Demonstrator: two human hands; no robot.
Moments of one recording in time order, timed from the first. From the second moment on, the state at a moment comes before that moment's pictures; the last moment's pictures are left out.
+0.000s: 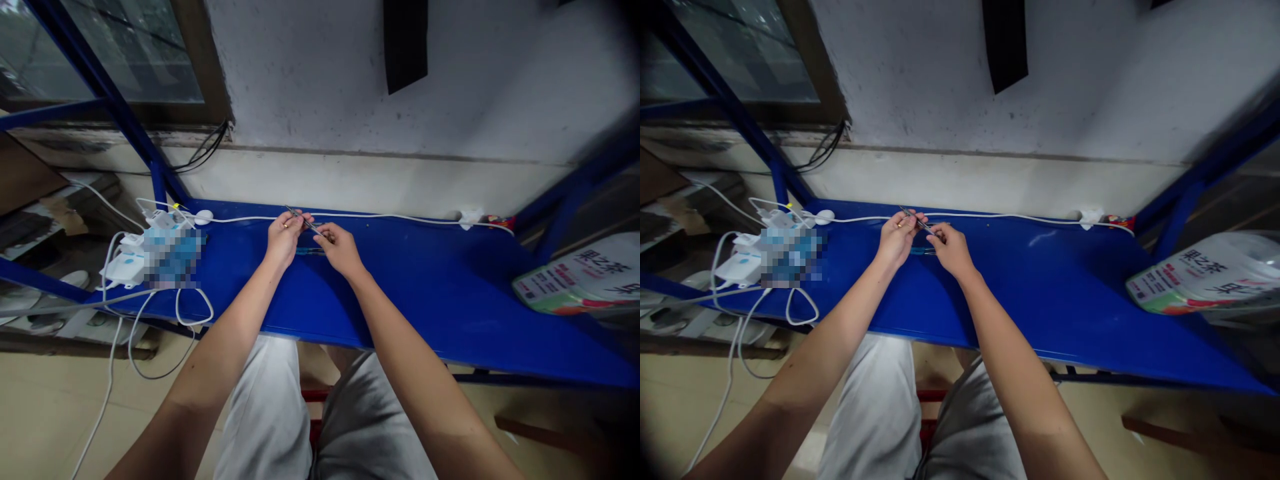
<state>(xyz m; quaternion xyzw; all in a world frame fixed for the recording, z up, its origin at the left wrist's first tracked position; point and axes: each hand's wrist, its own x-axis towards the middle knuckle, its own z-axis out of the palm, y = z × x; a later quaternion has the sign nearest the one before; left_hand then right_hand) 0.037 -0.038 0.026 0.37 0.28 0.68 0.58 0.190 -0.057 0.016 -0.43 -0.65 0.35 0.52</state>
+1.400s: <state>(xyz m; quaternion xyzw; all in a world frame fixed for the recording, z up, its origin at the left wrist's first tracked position) 0.033 -0.043 0.031 0.41 0.27 0.64 0.59 0.193 -0.063 0.034 -0.33 -0.46 0.70 0.43</state>
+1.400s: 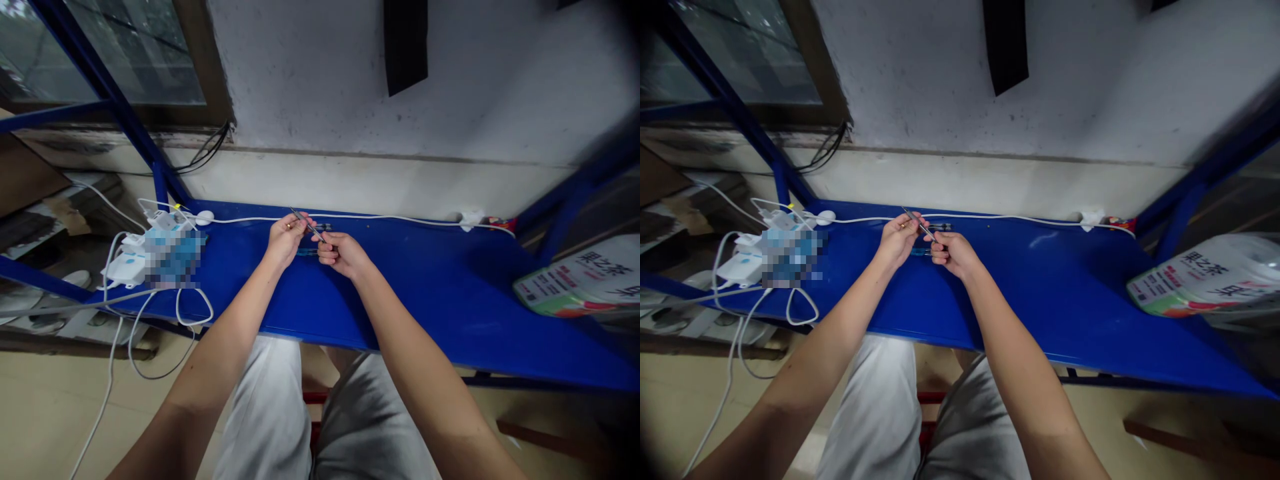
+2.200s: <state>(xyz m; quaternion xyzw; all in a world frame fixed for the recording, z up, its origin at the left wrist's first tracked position) 0.024 -0.042 0.036 0.37 0.29 0.57 0.68 0.203 -0.061 0.037 -0.20 -0.26 0.73 0.60</state>
